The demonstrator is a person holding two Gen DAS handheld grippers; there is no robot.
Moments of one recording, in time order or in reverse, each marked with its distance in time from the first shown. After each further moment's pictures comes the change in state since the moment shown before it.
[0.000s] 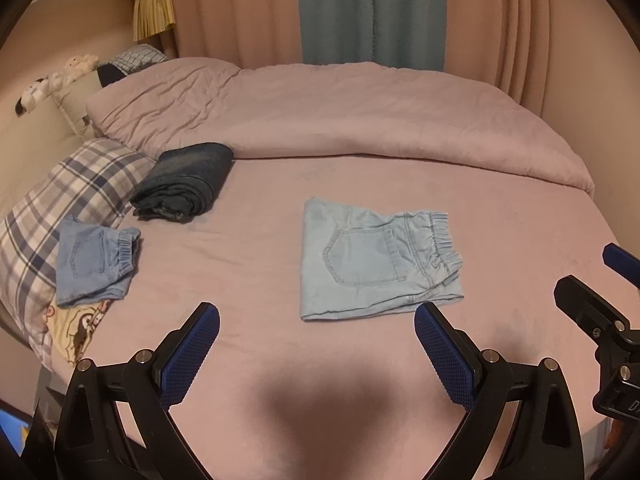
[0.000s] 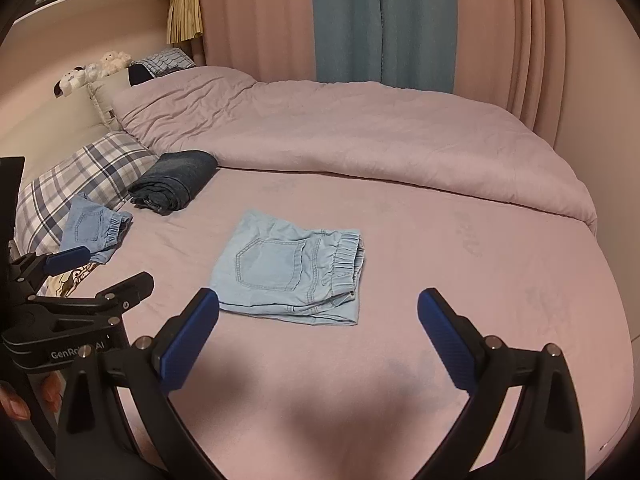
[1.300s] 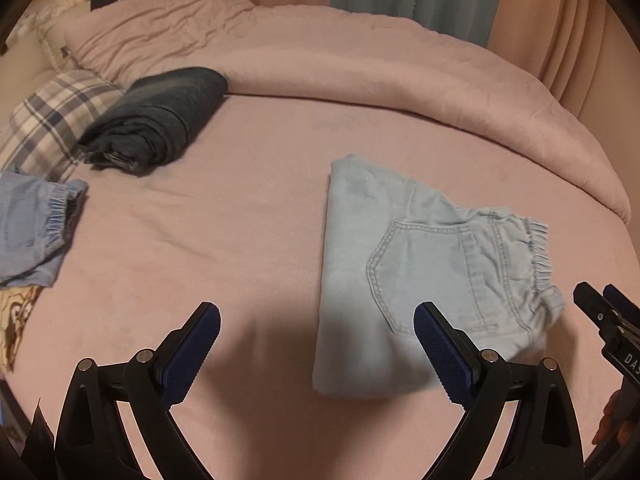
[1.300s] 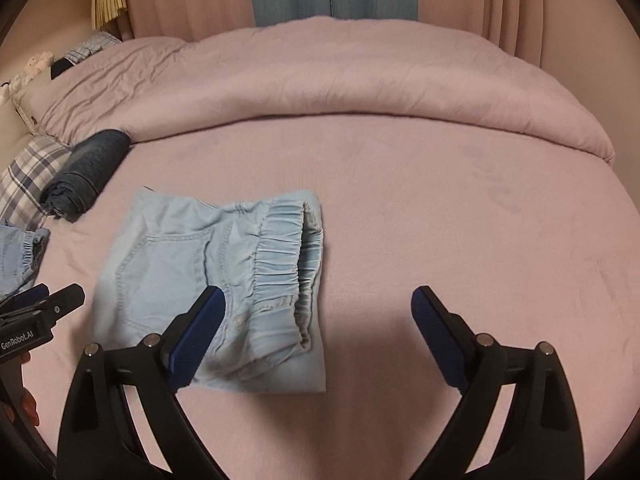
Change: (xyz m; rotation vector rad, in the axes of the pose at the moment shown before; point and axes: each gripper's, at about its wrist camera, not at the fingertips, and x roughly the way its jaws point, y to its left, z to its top) left arm 0.166 0.044 0.016 -0.121 0.145 -0.044; right arm 0.182 -0.049 -0.005 0.152 0.147 -0.107
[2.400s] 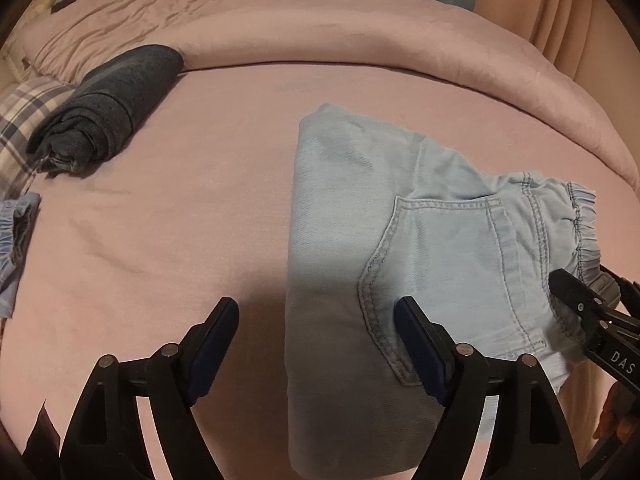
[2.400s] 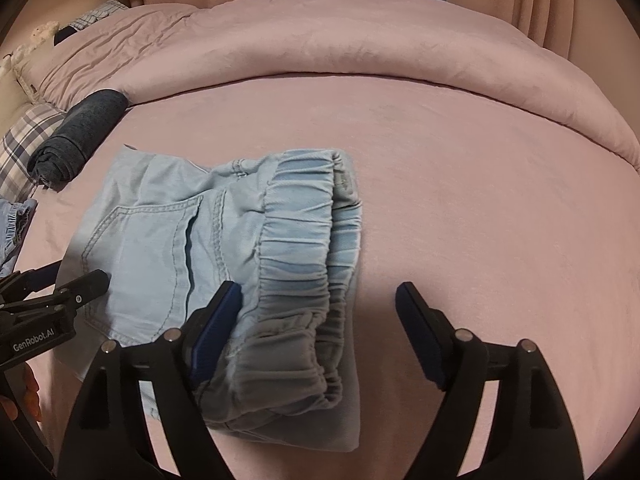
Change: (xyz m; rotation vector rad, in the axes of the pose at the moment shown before) left arm 0.084 -0.020 0.007 0.082 0.071 -0.022; right arm 0.077 0.022 -0.005 -0.055 0.090 0.020
